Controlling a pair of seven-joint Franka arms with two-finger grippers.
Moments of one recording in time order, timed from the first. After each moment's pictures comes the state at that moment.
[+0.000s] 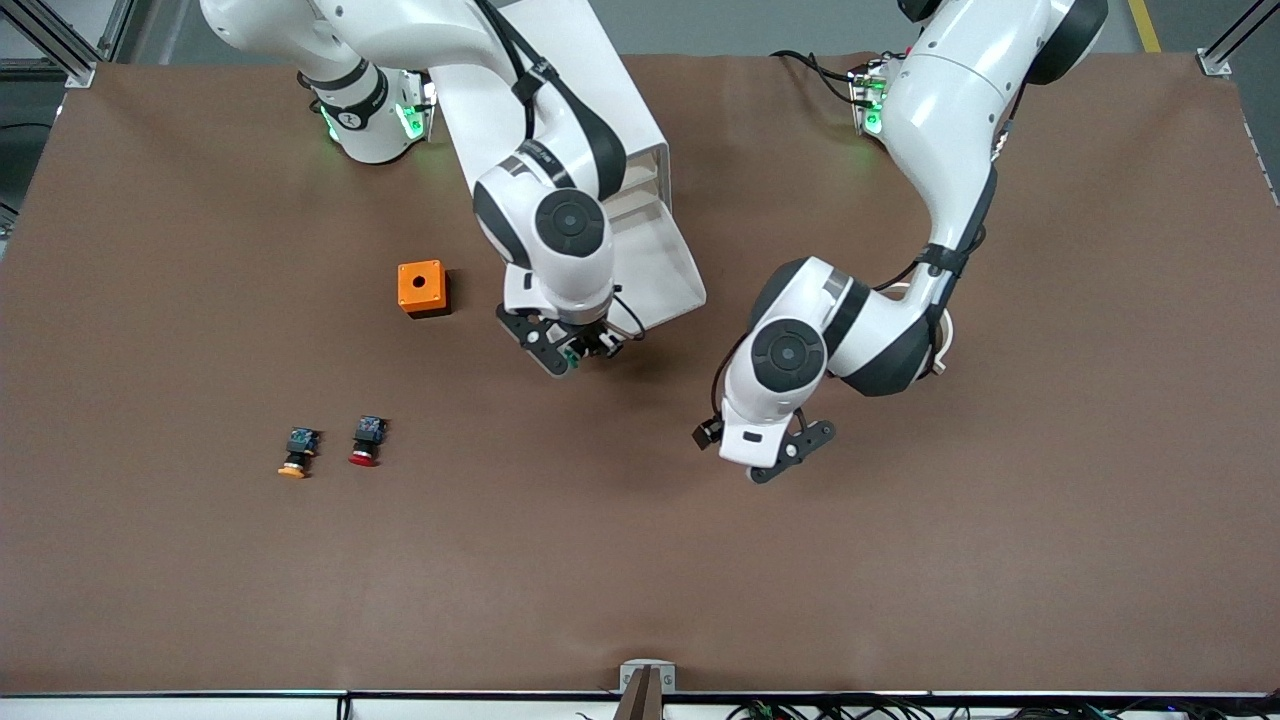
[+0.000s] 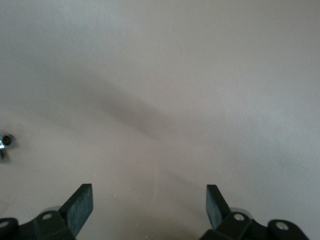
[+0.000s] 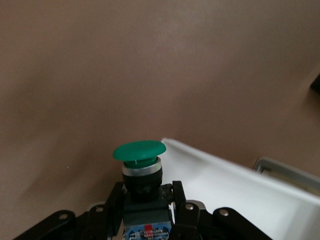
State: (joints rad) left arm -0.46 0.77 -0.17 -1.29 0.06 2.01 -1.15; right arm 0.76 0.53 -0.08 -1.59 0.02 2.05 1.42
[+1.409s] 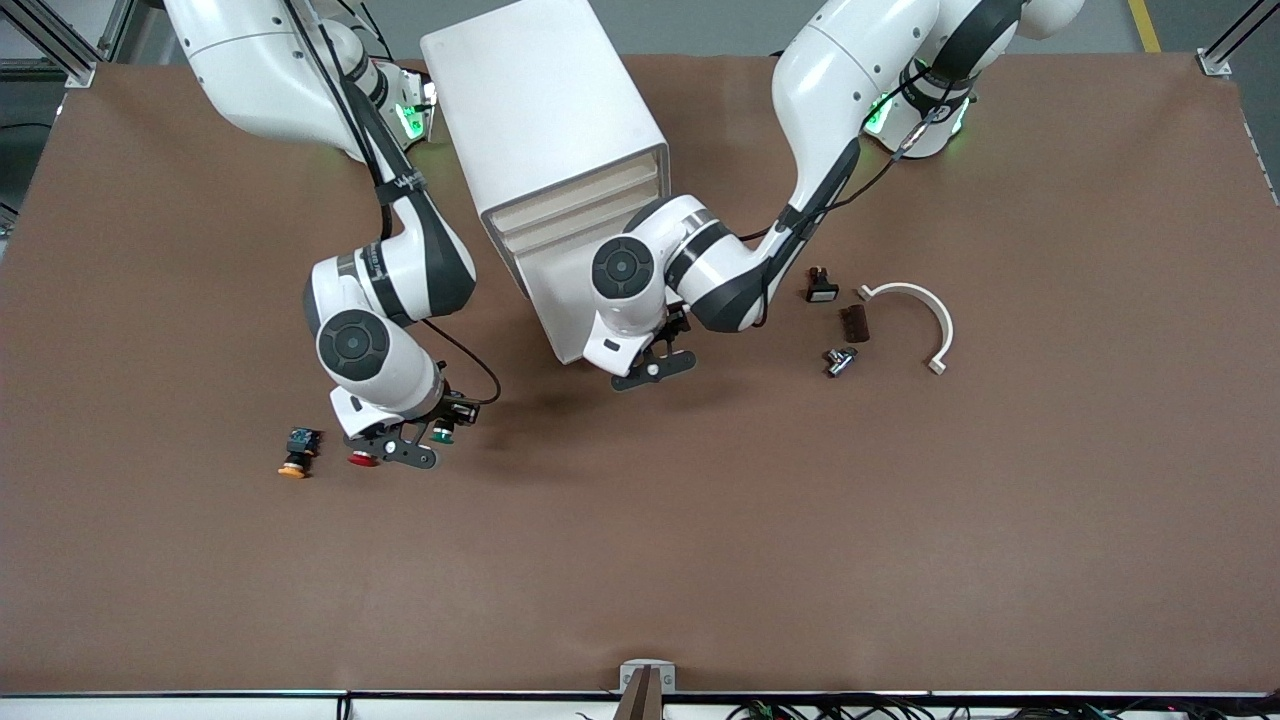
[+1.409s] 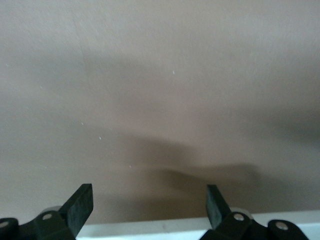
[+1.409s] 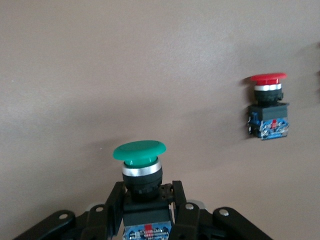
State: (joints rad) left arm -0.72 0.84 -0.17 -1.30 0.06 2.01 -1.15; right arm 0.42 0.53 -0.08 -1.72 0.02 2.17 0.59
